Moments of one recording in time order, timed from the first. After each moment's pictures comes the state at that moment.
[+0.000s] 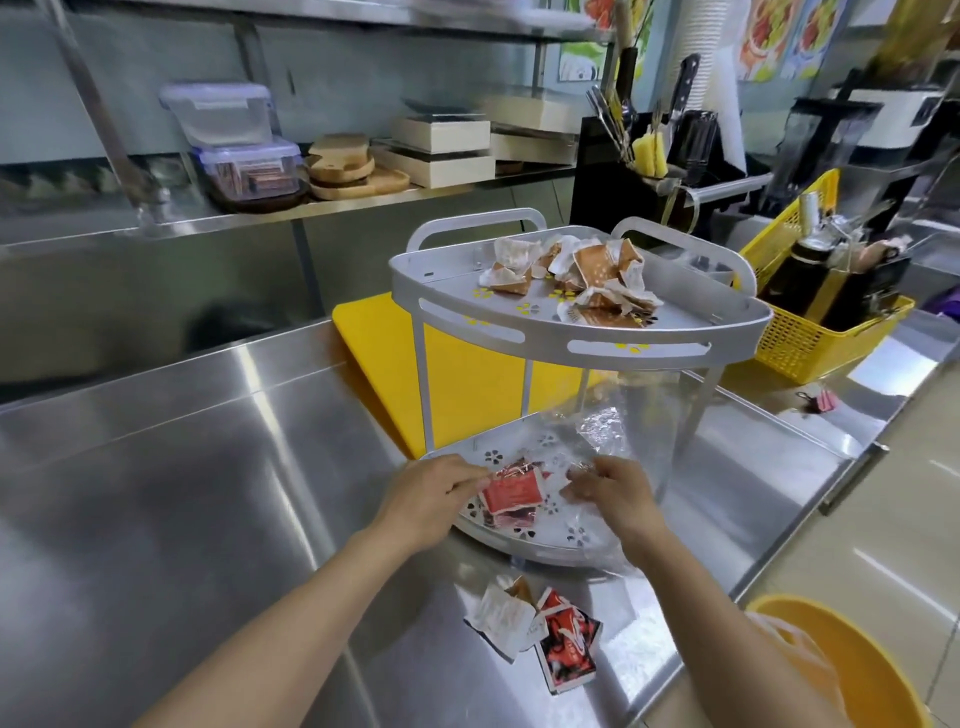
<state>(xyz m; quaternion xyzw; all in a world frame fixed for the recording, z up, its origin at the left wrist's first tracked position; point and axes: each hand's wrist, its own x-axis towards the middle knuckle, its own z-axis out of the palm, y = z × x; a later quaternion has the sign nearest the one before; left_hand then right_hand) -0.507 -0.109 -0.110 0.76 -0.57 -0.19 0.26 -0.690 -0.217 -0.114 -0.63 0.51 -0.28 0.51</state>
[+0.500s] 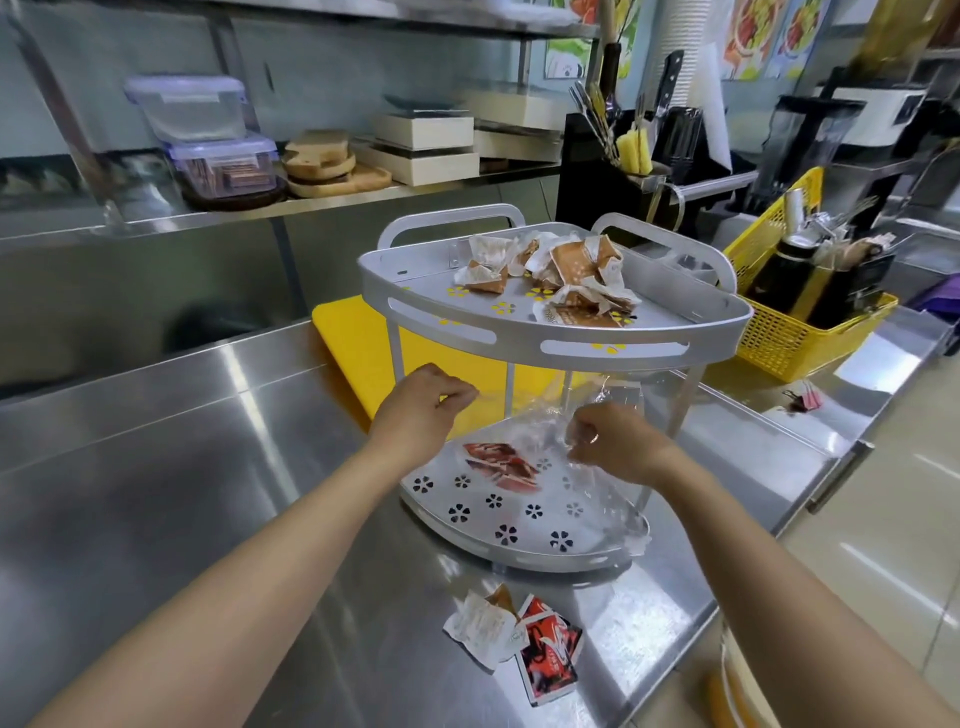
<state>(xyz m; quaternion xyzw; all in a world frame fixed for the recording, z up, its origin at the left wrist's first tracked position) -0.500 -0.156 -0.054 0.74 -0.55 -0.12 0.37 -0.695 -0.264 -0.059 -0.89 0.41 -0.06 0.21</state>
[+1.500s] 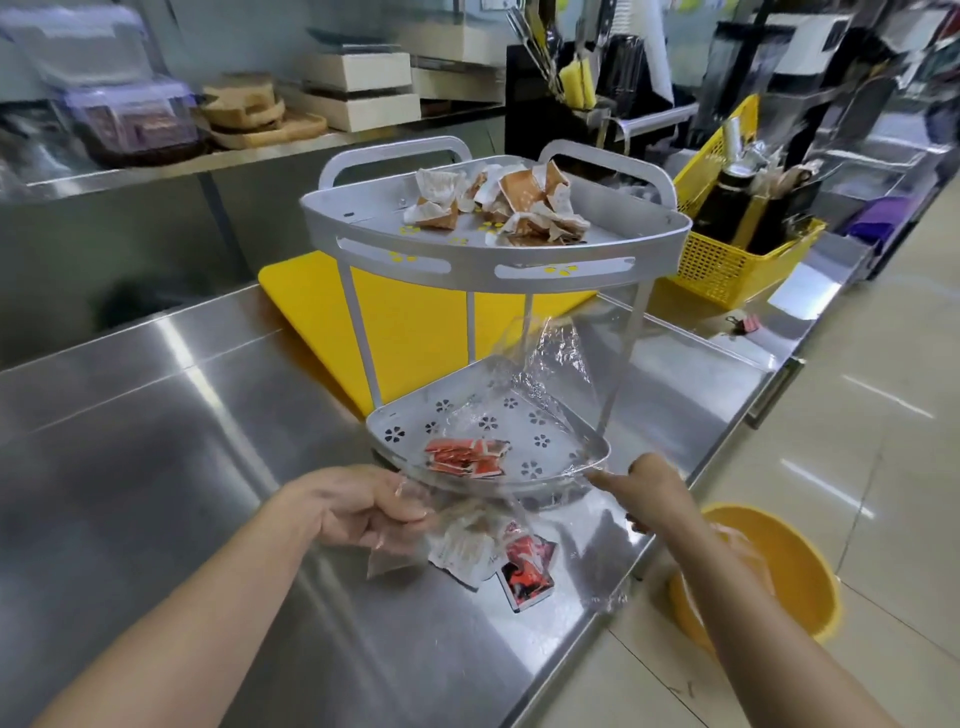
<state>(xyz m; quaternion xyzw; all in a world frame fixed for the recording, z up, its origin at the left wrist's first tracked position) -0.481 -0.091 -0.141 0.58 -0.22 -0.73 0.28 -0.776 -0.200 -0.142 -0.64 0.65 -0.14 0.38</state>
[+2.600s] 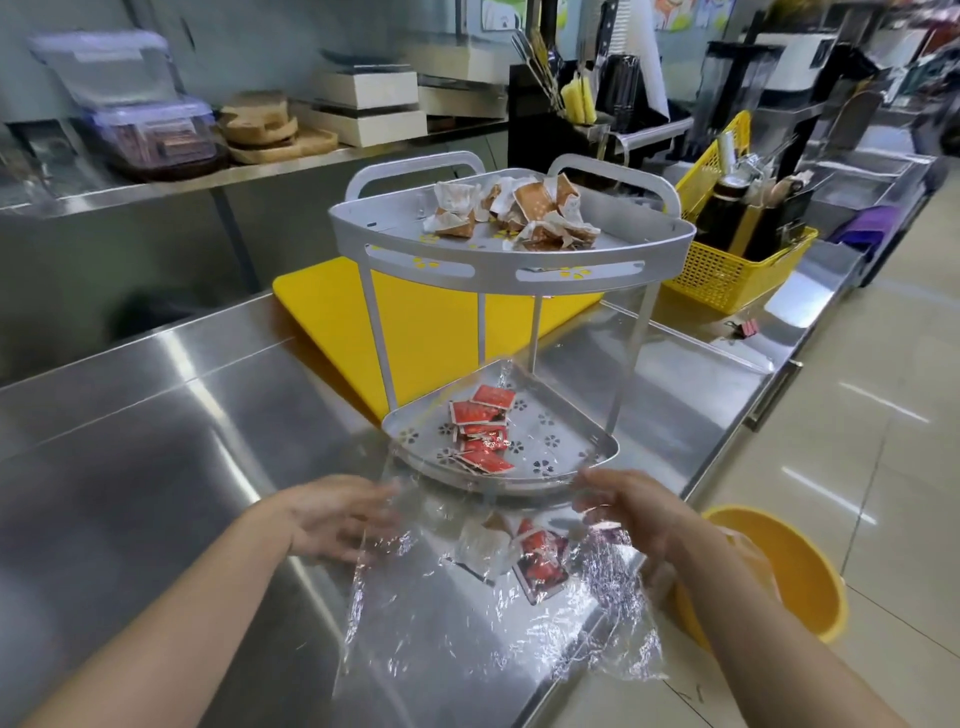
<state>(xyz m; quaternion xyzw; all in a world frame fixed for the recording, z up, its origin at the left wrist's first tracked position) -0.452 -0.056 -0.138 0.64 -0.24 -0.66 0.30 -0.762 -0.170 -0.136 -0.46 0.49 -0.20 0.71</state>
